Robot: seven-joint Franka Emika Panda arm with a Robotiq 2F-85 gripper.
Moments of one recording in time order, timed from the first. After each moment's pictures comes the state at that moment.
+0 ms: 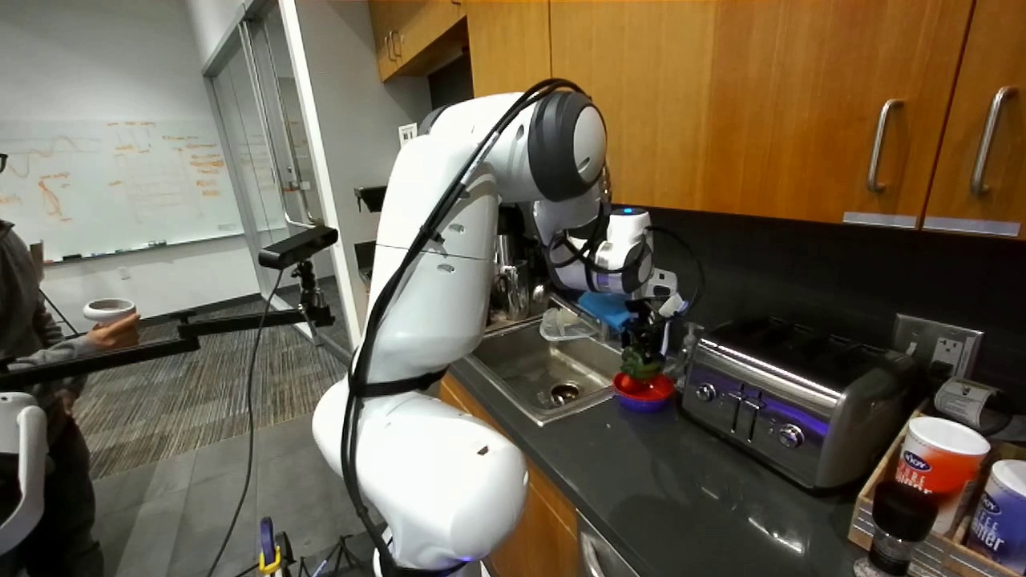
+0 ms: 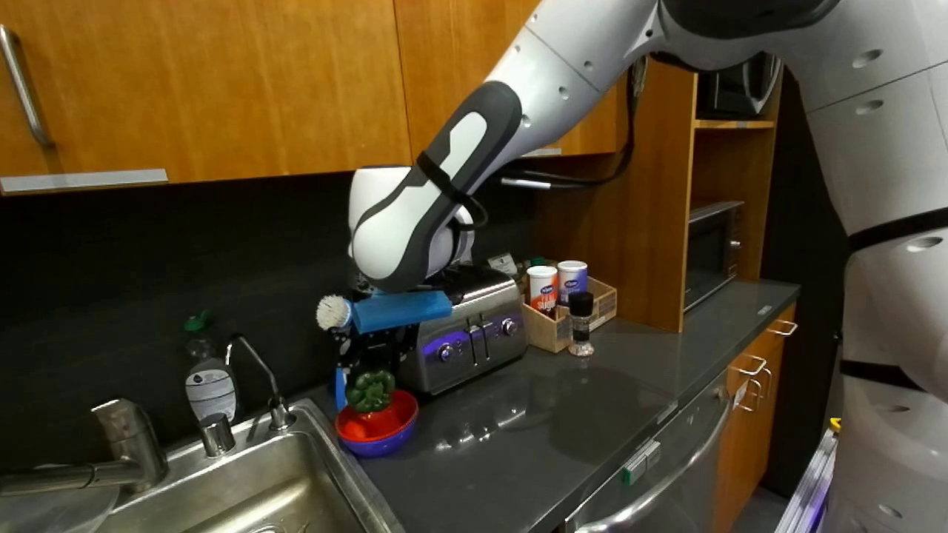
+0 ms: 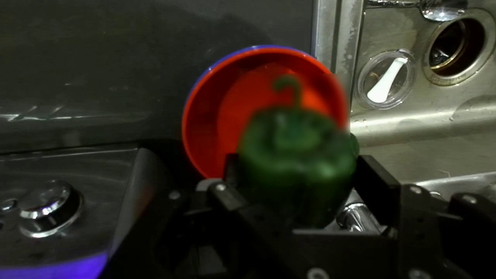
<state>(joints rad) 0.33 0.31 0.07 -2.04 -0.05 2.59 0.56</state>
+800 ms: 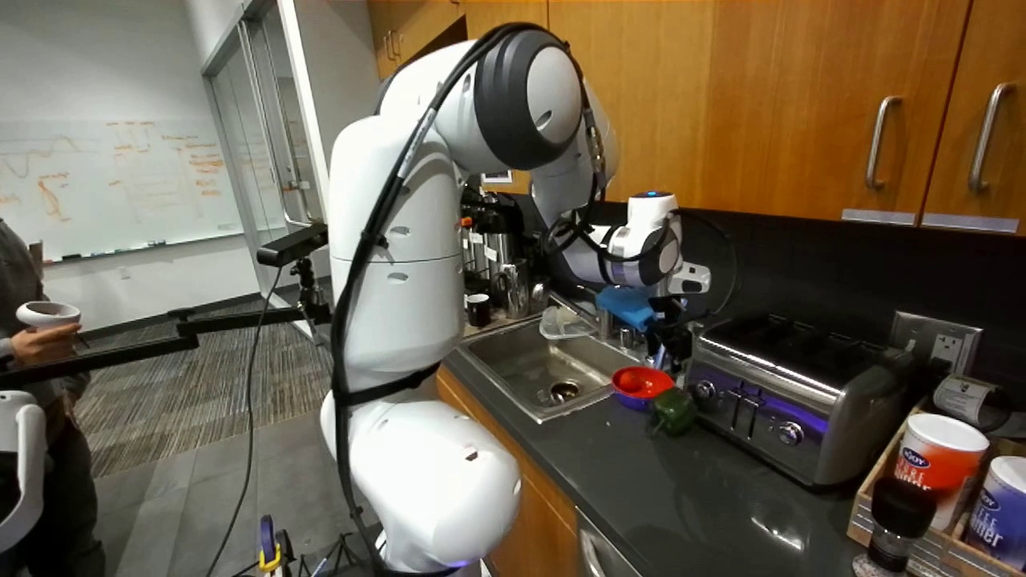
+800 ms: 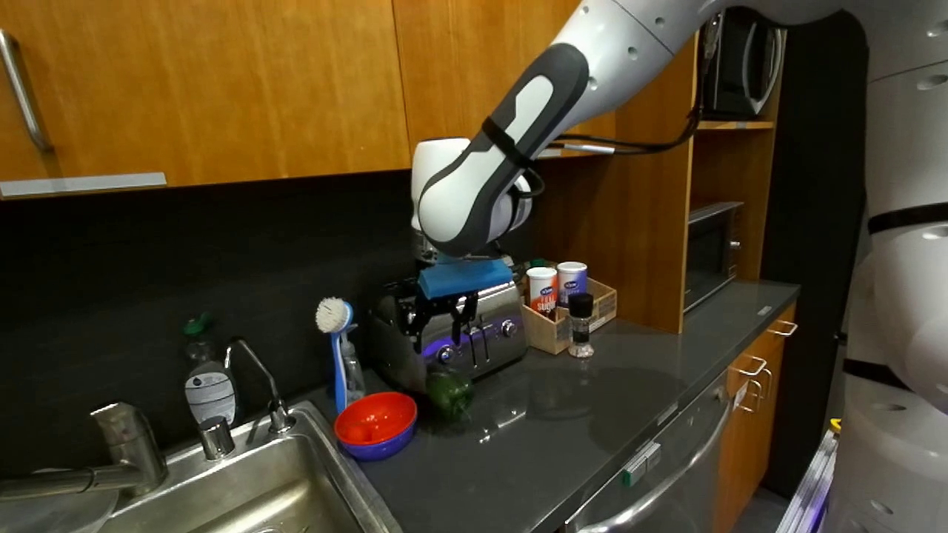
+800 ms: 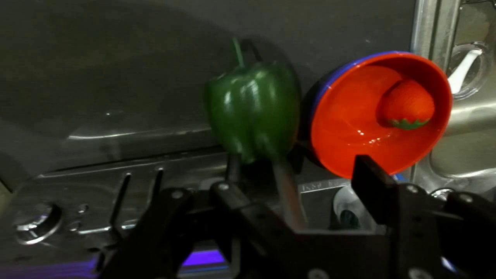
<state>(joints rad) 0.22 0.09 0.05 -2.24 -0.07 2.54 0.54</state>
